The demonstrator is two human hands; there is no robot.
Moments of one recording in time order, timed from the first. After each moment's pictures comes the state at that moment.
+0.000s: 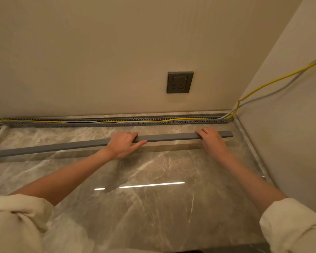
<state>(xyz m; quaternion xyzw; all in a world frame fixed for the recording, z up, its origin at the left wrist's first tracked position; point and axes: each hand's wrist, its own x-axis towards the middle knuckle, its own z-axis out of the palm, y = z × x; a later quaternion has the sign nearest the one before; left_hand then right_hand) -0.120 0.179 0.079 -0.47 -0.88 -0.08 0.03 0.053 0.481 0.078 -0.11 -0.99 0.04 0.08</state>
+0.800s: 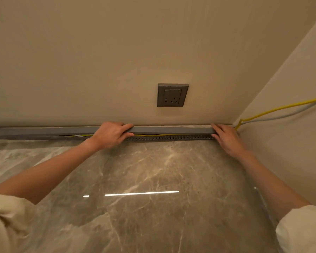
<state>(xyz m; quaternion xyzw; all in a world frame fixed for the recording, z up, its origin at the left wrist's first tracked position) -0.214 0.234 0.079 -0.54 -0.83 -0.05 0.15 0.004 0.623 0.071 -0.13 -0.99 0.01 0.03</state>
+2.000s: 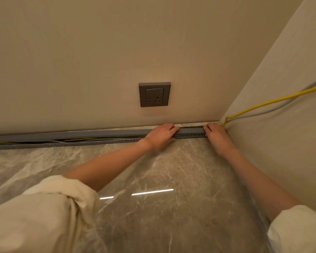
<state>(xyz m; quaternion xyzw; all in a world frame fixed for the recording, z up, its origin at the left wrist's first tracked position) -0.136 0.426 0.061 -0.59 -0.80 -0.10 -0.06 0.009 0.627 0.064 -0.13 -0.99 -0.08 -0.02</state>
